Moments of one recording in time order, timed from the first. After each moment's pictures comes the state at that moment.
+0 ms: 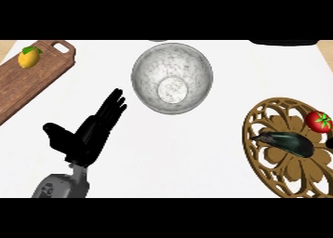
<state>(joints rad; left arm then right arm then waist) -0.14 0.15 -0.23 -1.56 0.28 0.02 0.14 -0.22 -0.87 0.06 -1.67 0.24 0.16 0.89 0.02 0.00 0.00</state>
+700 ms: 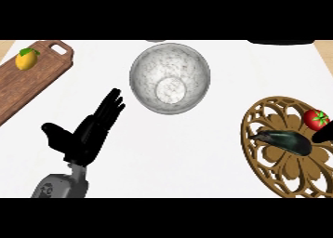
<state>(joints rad) -0.13 0.13 -0.20 -1.55 0.26 -0.01 0.14 -0.36 -0.76 0.10 -1.42 0.29 0.29 0.97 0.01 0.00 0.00</state>
